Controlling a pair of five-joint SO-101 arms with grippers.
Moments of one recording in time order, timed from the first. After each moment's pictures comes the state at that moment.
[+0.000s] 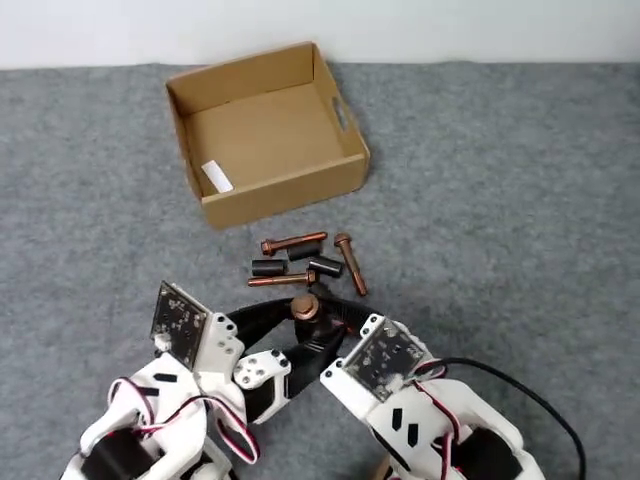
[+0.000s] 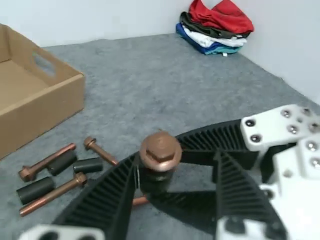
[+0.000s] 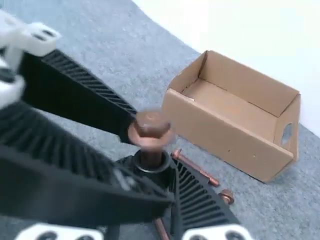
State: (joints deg) left arm 38.9 -96.9 65.5 66.3 23.7; right arm -44.7 -101.2 69.4 58.5 10.0
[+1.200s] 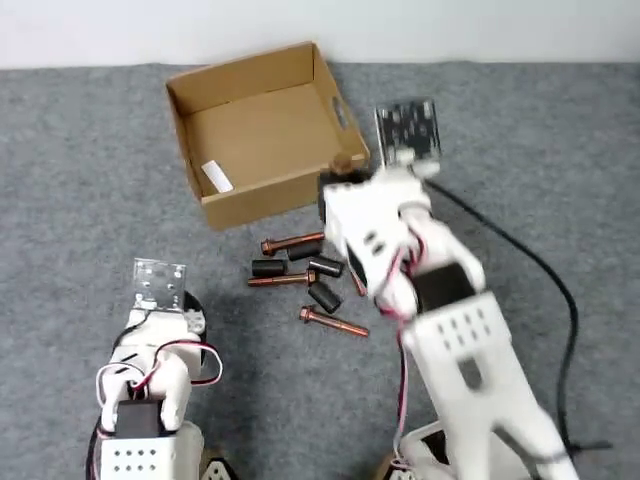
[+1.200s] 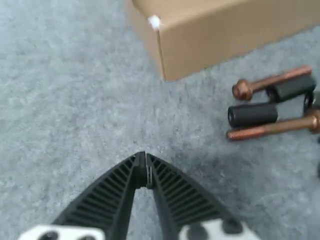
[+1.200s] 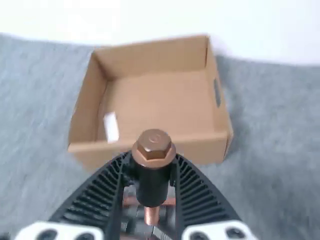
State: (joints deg) left arm -6.2 -94.8 96.9 50.7 0.3; right arm -23.6 -31.9 29.2 38.0 -10.4
